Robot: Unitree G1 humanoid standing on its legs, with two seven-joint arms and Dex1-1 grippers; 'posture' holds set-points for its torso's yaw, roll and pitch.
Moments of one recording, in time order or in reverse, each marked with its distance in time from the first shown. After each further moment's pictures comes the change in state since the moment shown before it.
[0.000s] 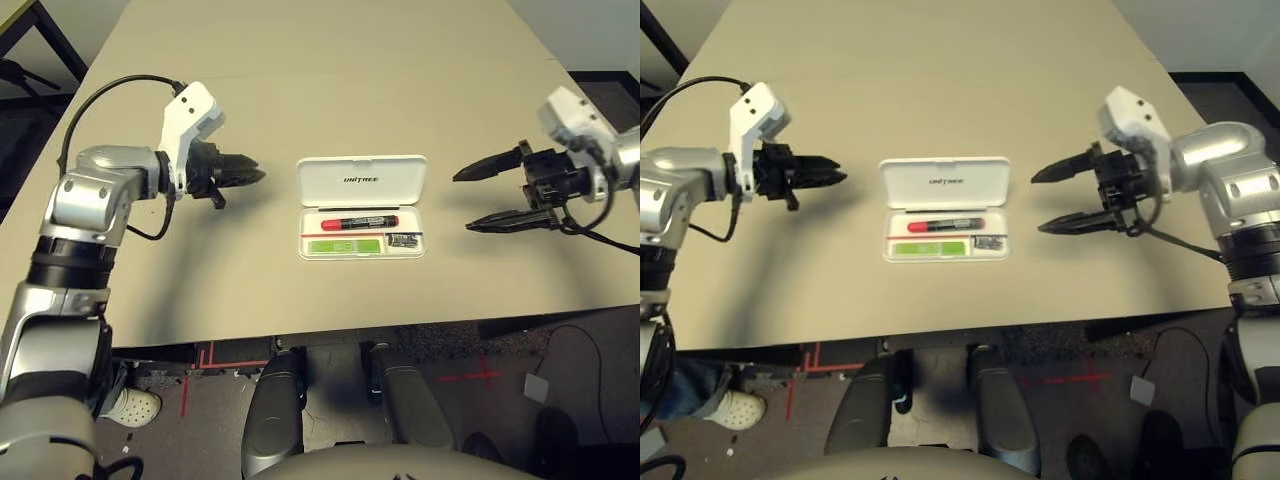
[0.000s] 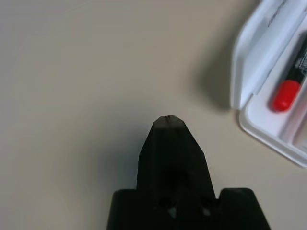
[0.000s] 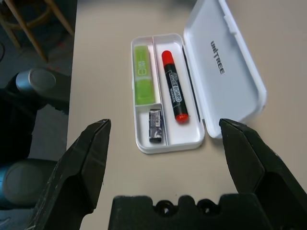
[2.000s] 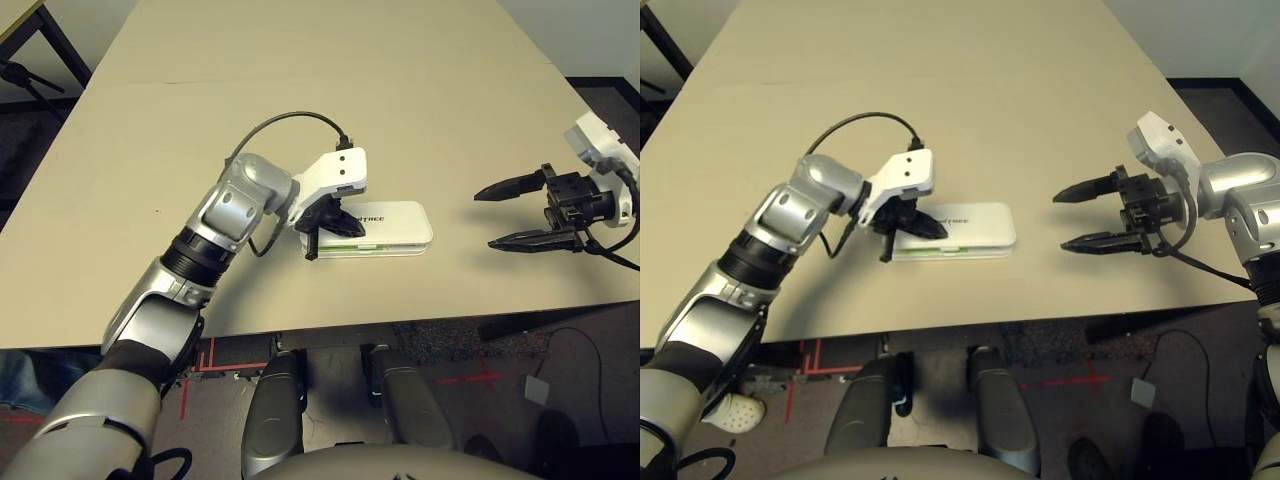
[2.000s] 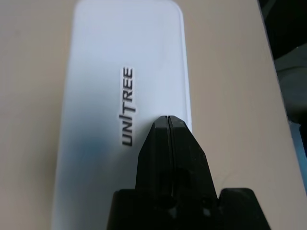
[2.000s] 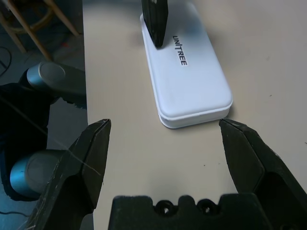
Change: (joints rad) left arm -0.005 -0.275 -0.313 -0.190 0.187 0.086 -0.282; right arm 0.110 -0.034 0.007 -0.009 0.038 -0.022 0.001
